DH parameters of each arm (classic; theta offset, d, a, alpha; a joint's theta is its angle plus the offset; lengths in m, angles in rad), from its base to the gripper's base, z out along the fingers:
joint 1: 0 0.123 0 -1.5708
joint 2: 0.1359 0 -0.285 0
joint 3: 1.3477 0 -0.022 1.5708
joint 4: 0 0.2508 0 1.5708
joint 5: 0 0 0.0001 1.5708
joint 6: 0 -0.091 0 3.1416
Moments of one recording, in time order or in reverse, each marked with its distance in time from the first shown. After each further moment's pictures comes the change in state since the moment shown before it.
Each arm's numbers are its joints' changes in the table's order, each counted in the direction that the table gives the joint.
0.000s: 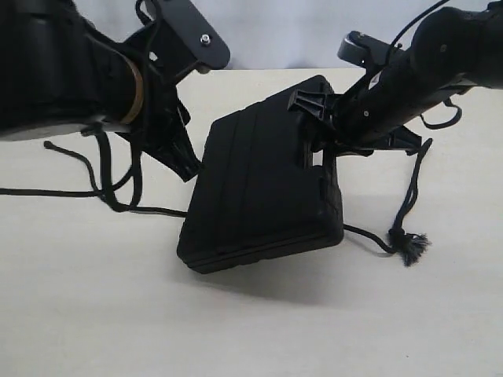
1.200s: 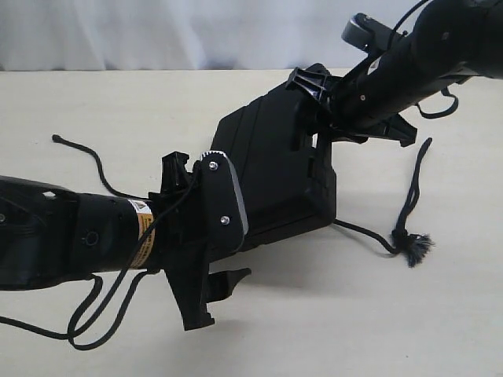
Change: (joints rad) left arm 0.000 0.035 0.411 0.196 0.774 -0.013; right arm 0.000 0.000 -0.029 0.012 0.029 -0.069
